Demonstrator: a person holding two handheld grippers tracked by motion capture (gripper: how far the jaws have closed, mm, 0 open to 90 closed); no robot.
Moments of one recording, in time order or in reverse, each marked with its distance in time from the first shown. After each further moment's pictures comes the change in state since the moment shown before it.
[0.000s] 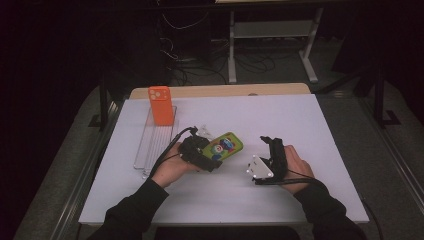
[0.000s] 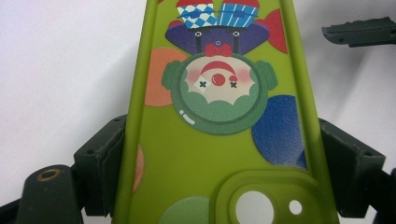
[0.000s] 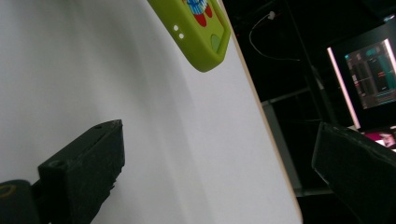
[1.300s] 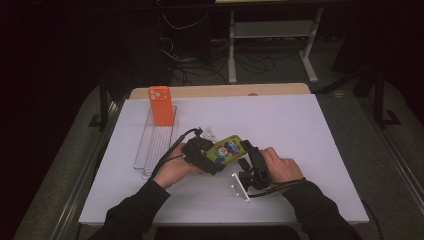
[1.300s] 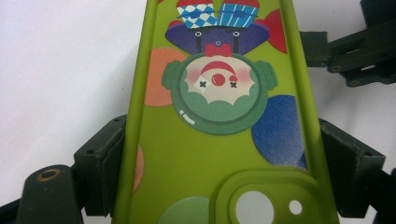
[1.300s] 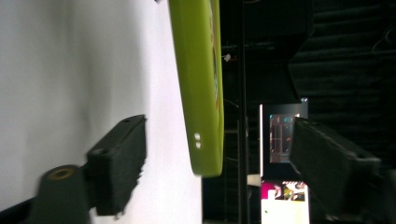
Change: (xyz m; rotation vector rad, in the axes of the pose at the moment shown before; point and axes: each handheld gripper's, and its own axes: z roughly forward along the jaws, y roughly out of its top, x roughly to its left) left arm -0.013 0.006 -0.001 0.017 -0.033 0.052; right arm 0.036 0.030 0.007 -0.083 -0.220 -0.429
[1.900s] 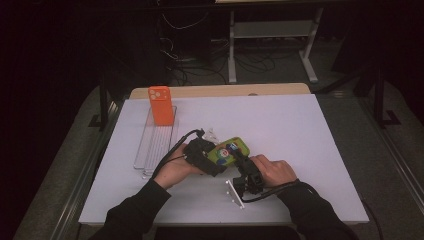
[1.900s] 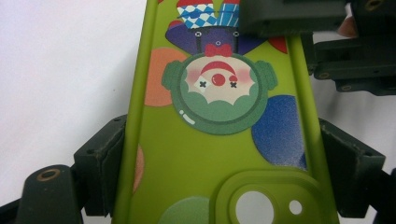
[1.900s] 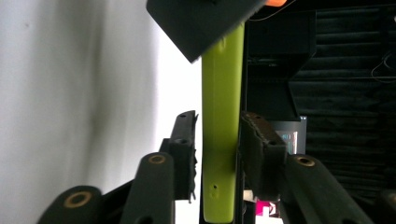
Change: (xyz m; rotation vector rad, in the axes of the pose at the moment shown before) left arm -0.004 0.001 0.003 0.008 -0.013 0.015; right arm 0.012 0.013 0.001 -0.053 -0.009 -0.052
